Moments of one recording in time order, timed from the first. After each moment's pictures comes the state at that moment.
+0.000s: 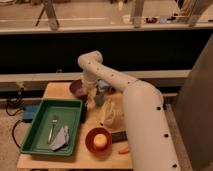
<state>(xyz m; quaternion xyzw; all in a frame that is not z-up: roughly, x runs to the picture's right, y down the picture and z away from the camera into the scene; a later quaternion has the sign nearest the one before) -0.098 0.026 0.897 -0.31 -0.21 -0.34 0.86</state>
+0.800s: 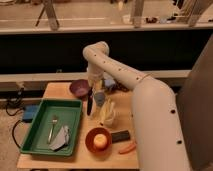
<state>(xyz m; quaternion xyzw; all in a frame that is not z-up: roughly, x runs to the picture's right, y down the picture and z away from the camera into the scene) -0.061 -0.022 0.872 -0.27 -0.18 -0.34 0.88</state>
